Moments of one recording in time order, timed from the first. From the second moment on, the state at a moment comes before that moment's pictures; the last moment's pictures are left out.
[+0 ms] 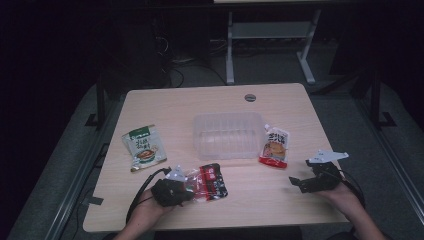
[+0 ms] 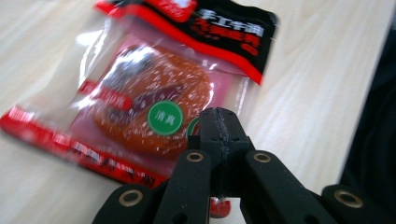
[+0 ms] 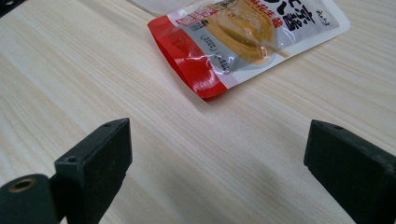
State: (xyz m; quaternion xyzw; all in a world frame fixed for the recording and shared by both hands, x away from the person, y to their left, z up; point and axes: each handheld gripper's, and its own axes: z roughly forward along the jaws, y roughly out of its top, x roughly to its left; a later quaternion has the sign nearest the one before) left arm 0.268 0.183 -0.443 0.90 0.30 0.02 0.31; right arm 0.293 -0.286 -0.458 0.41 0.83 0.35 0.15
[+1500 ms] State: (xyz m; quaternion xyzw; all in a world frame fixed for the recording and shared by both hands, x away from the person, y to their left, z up) left arm 0.303 0.175 -0.440 0.89 0.30 0.04 0.34; right arm 0.294 -0.226 -0.438 0.32 0.85 0.41 0.10
